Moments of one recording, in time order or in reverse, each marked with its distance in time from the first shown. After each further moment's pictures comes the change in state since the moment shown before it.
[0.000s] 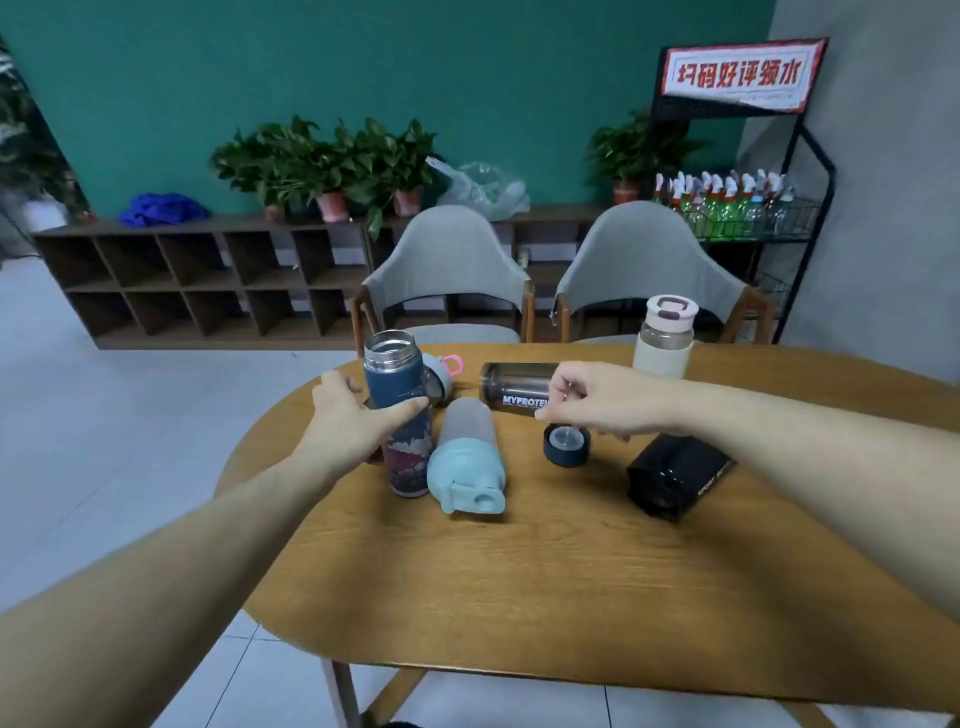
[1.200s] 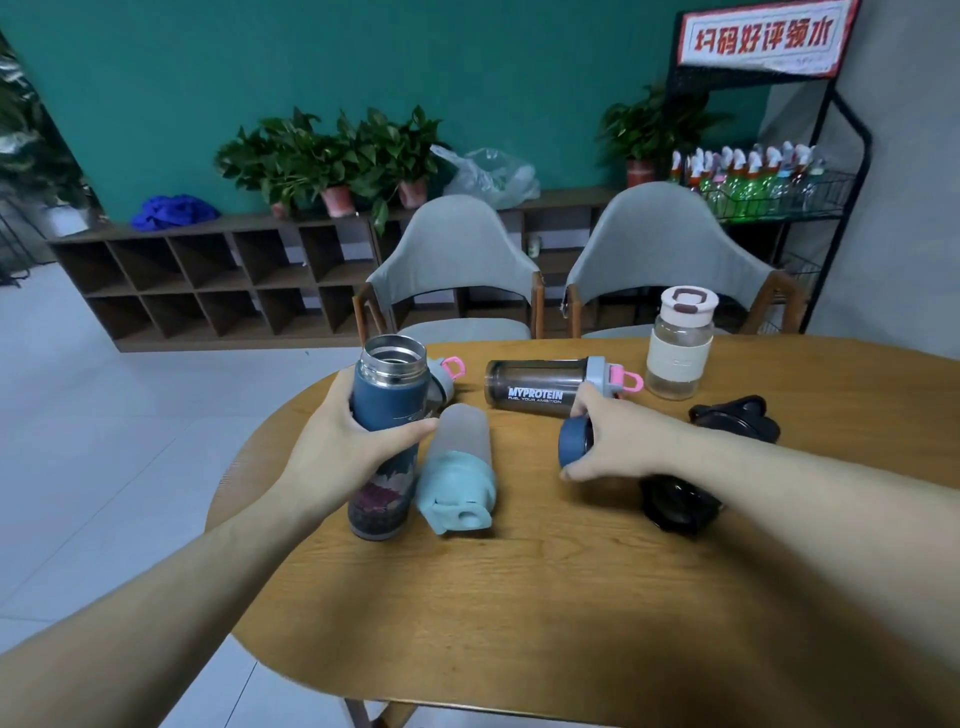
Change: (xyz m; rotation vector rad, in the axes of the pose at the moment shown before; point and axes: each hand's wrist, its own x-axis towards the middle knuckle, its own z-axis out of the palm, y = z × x) left_hand -0.030 0.023 0.001 -0.053 -0.030 0.249; right_hand 0.025 0.043 0.026 -0.137 0.001 0.087
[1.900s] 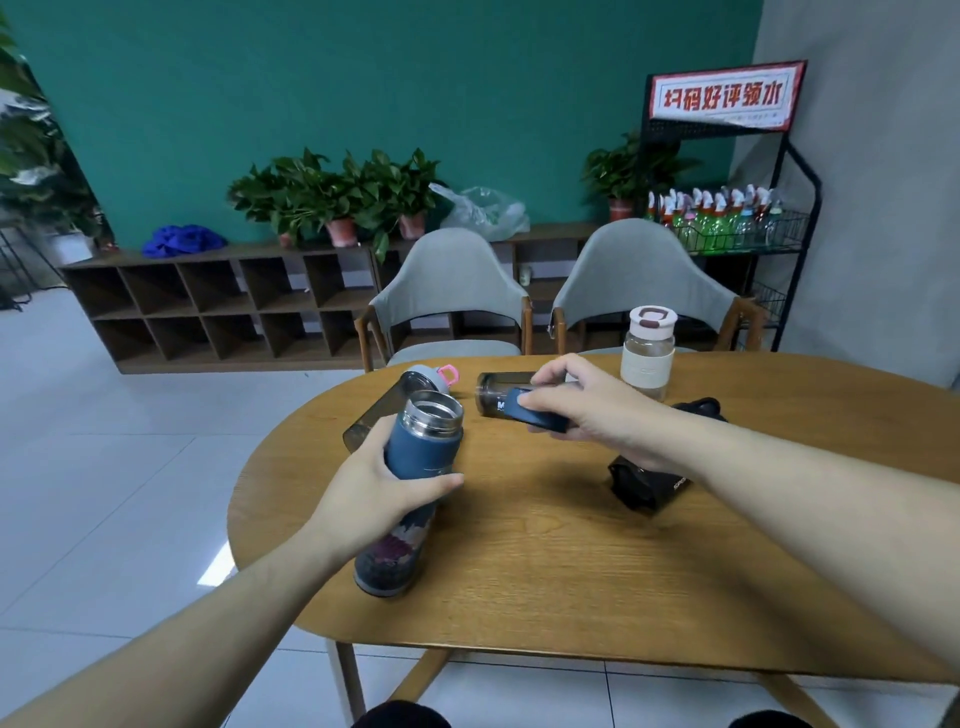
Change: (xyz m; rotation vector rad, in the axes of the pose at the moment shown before) left_hand -0.072 0.005 0.005 0.036 -0.176 0.054; right_hand -0.075 -0.050 -0.018 0.829 0.112 -0.081
